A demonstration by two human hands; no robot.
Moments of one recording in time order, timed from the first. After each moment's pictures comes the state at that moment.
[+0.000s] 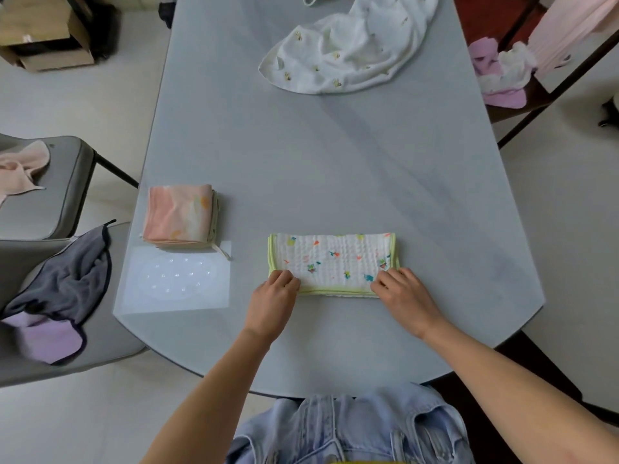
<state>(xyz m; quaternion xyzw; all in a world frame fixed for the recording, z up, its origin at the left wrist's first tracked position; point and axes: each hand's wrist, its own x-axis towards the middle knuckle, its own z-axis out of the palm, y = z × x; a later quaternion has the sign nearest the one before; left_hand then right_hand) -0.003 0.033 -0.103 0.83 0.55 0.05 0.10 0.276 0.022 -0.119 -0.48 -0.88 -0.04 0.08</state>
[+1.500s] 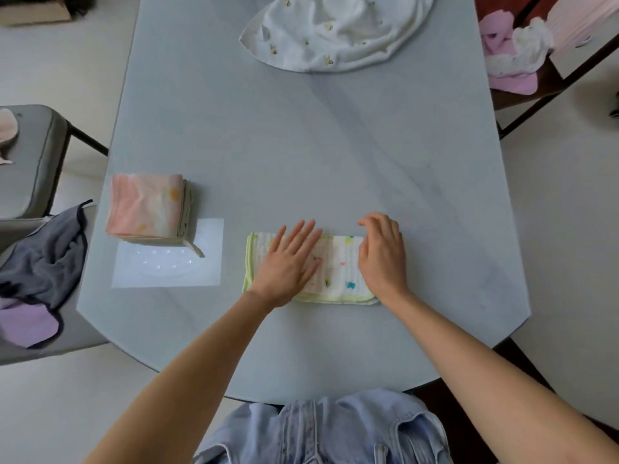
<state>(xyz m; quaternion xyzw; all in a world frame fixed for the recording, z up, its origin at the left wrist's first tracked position) 0.060 0.092 -0.118 0.86 0.47 0.05 0.17 0.261 0.086 -0.096 -0.71 -0.66 0.13 0.22</state>
